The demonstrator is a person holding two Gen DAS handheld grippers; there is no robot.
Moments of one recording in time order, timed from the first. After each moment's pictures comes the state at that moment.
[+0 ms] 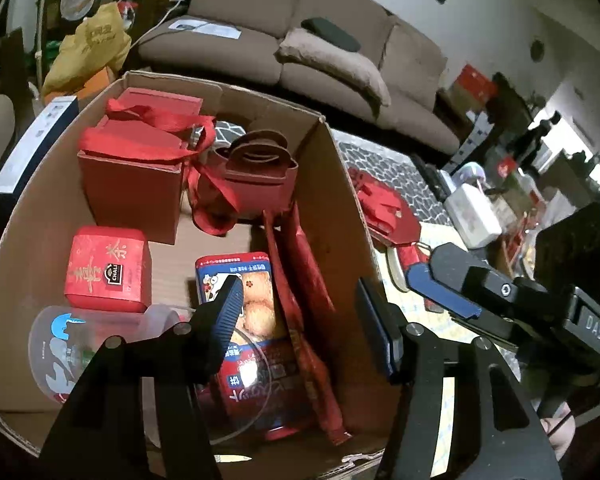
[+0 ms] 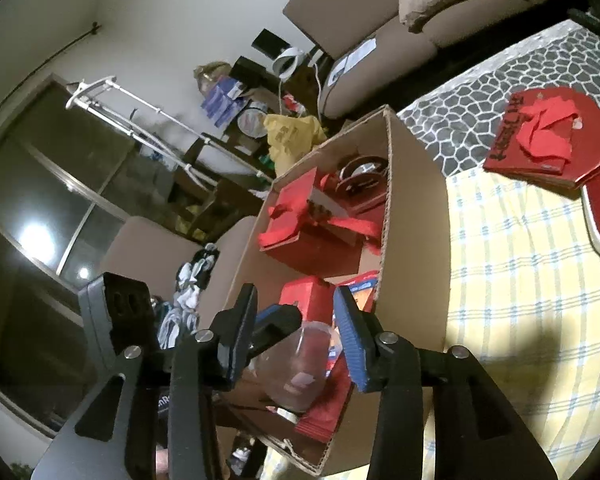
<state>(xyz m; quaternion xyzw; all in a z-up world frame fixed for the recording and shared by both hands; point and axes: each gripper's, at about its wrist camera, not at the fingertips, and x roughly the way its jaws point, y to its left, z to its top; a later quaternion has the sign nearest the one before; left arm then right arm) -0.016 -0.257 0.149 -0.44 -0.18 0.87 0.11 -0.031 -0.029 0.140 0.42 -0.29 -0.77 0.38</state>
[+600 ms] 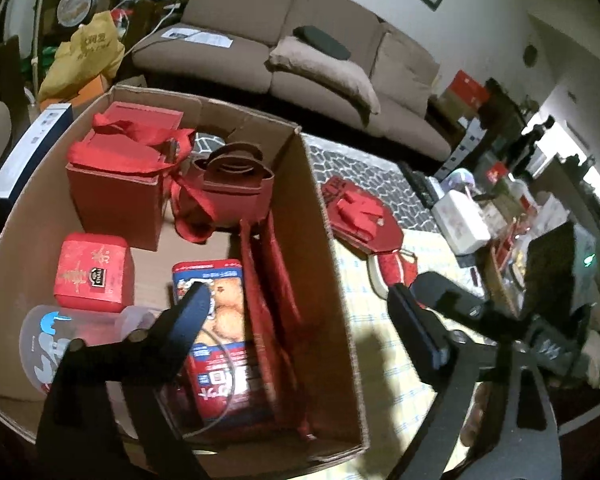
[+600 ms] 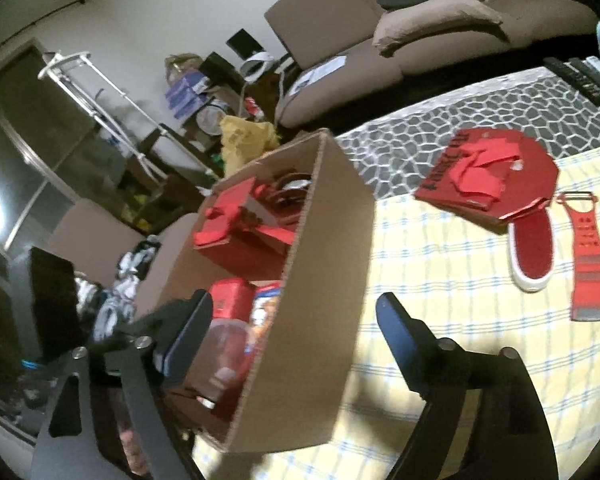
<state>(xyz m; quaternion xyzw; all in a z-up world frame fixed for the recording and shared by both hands) -0.012 -0.235 0.168 -0.42 -0.18 0.88 0.11 -0.034 0.004 0.135 0.42 -0.20 -0.83 0.31</state>
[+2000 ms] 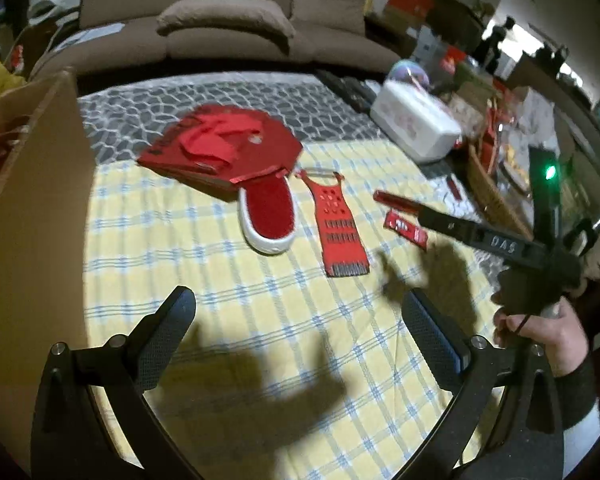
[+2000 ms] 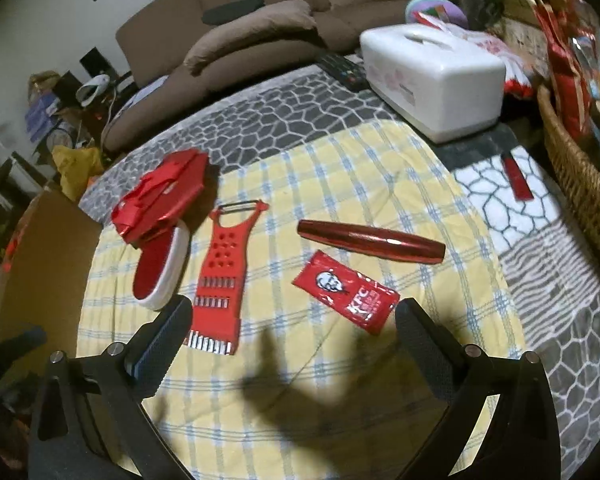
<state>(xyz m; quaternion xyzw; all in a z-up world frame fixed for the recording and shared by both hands) -0.037 -0.005 0.097 -0.48 -0.04 0.86 0.20 -0.076 0.265 0.055 0.46 -0.13 -0.87 0.07</state>
